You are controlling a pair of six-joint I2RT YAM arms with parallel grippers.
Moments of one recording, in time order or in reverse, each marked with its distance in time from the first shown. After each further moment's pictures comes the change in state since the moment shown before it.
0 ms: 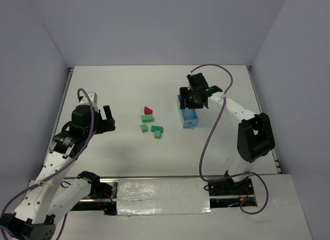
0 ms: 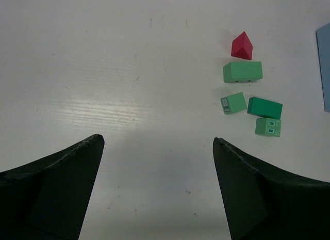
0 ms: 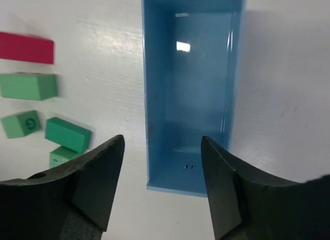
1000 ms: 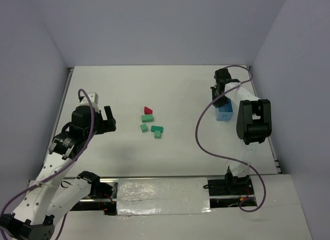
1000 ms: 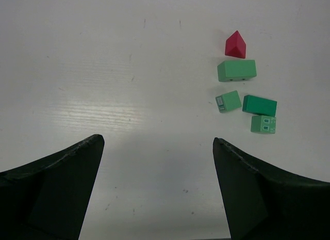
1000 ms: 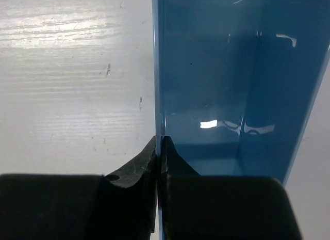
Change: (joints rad) left arm -0.018 -0.011 0.000 0.002 0.003 0.001; right arm -0.316 0.261 0.110 -0.090 0.137 -0.250
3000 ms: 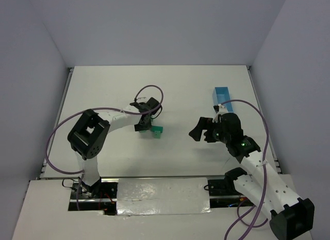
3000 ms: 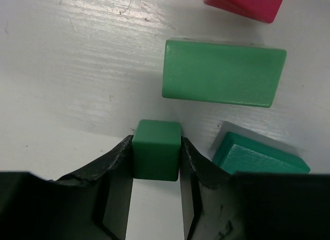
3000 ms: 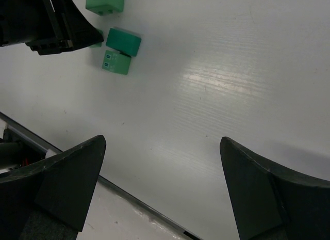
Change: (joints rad) left arm -0.337 1.110 0.336 0.078 -0.174 -0.466; right arm 0.291 -1.175 -0.840 0.193 -0.373 0.409
